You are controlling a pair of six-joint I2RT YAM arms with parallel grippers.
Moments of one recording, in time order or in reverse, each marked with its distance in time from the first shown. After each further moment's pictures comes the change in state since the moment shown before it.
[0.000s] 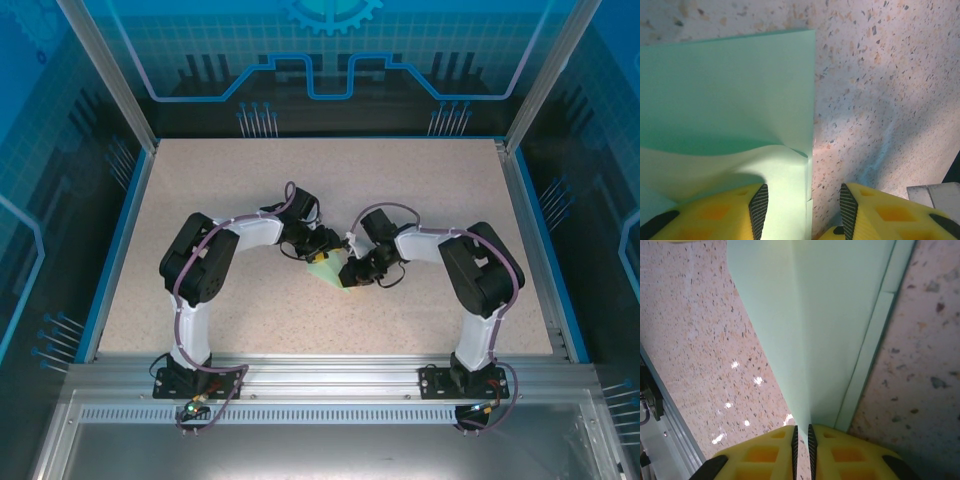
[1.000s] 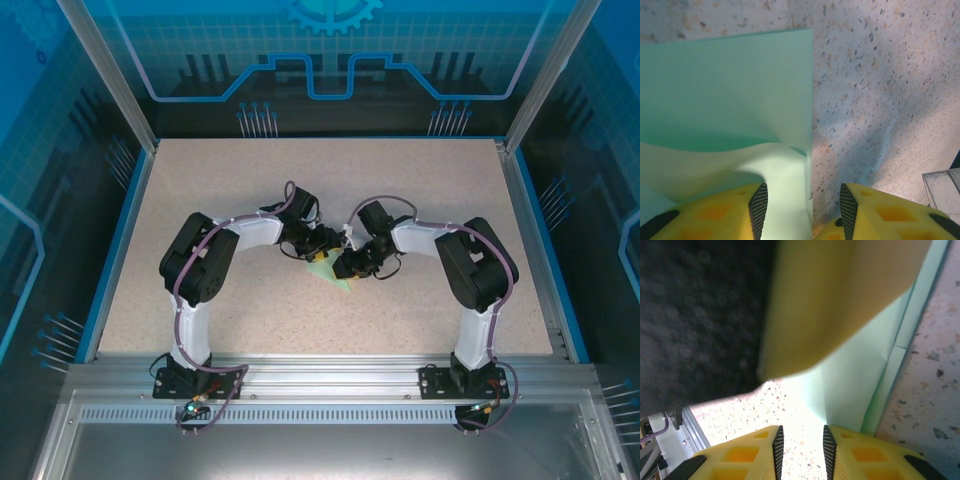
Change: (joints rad) left arm 0.000 0.000 0.000 0.008 -0.001 0.000; right arm -0.009 0.051 0.098 -0.026 -0.035 0.032
